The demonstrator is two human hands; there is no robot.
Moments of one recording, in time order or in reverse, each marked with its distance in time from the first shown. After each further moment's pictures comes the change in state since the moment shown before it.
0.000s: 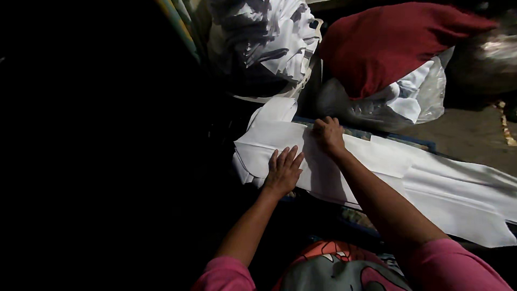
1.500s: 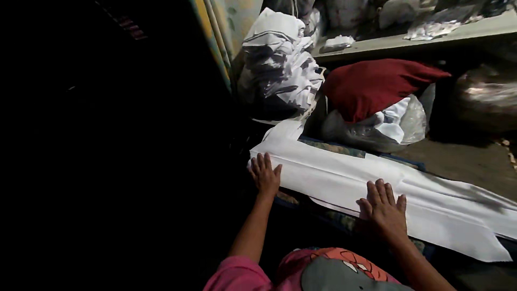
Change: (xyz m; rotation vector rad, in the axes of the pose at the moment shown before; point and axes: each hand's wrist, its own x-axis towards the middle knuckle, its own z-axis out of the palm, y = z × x) left_hand -0.012 -0.016 -0.055 -0.014 0.001 -0.730; right_hand -0.218 0.106 -0.016 -0.279 0.205 0.041
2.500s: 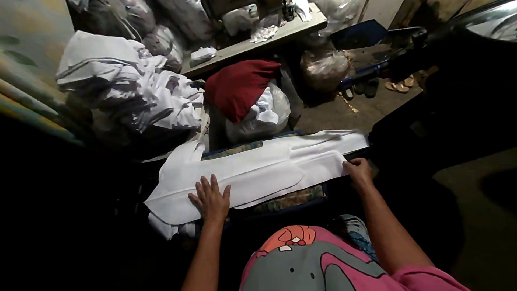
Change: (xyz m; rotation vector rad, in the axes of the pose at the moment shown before) left_hand -0.021 0.063 0.040 0.029 -0.077 0.428; right_hand -0.067 0.127 -0.107 0.653 0.276 1.159
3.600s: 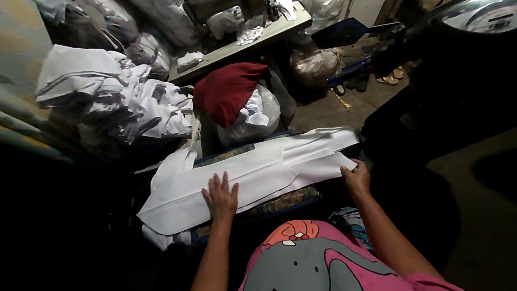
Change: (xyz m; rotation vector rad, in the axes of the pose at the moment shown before) left_hand 0.005 0.039 0.013 -0.117 -0.003 0.161; right_hand -0.029 0.016 -0.004 0.298 0.071 -0.079
